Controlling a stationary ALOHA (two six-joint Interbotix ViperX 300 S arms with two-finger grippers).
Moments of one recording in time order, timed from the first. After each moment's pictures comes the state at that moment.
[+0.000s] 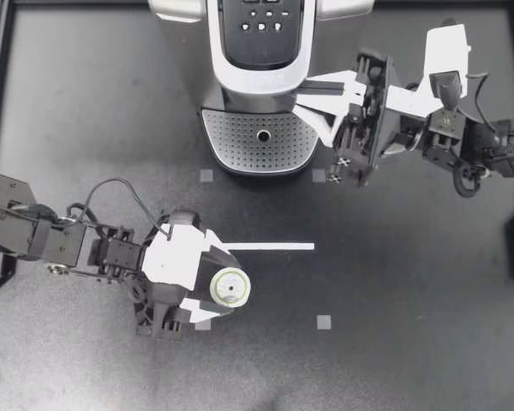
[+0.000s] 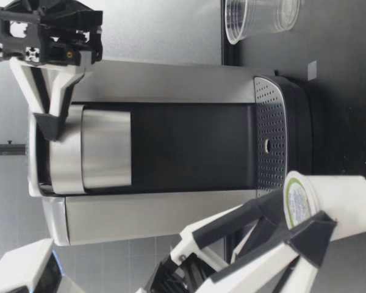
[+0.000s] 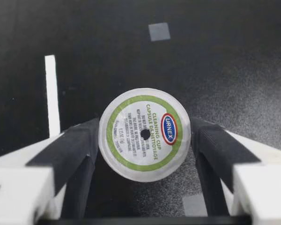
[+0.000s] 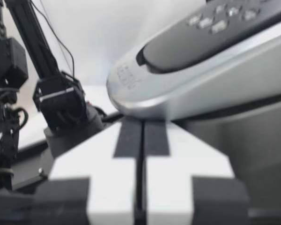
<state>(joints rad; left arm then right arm) -0.17 -0.05 0.79 0.00 -0.05 -0.01 -0.21 -0.14 0.83 0.08 -0.85 0.19</state>
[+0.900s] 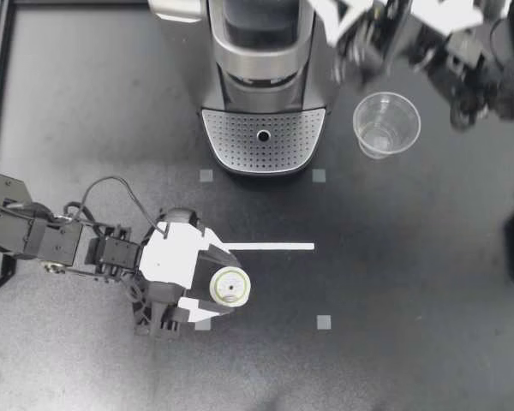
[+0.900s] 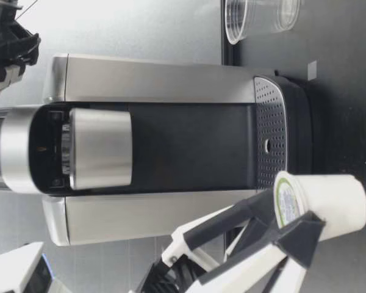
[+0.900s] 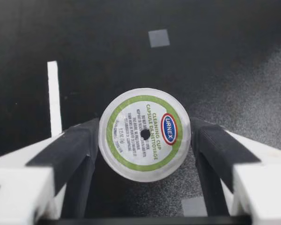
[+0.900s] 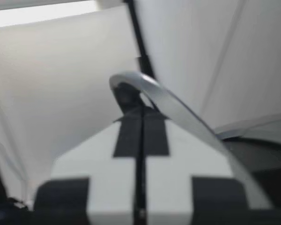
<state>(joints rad) -0.17 -0.06 0.79 0.00 -0.04 -0.01 -0.42 -0.16 0.65 0.08 -0.84 0.20</state>
